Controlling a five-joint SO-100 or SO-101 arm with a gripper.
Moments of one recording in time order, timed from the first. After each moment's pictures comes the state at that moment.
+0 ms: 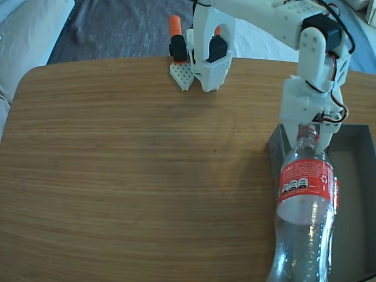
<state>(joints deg) -37.5 91.3 75.8 80.2 -43.6</state>
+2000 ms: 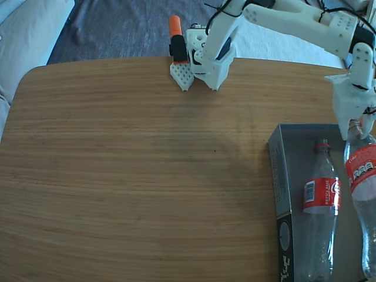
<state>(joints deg) -56.1 72.9 61.3 71.4 -37.3</state>
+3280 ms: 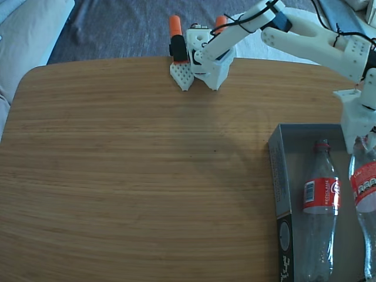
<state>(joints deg) -56.3 57.7 43.7 74.7 -37.4</state>
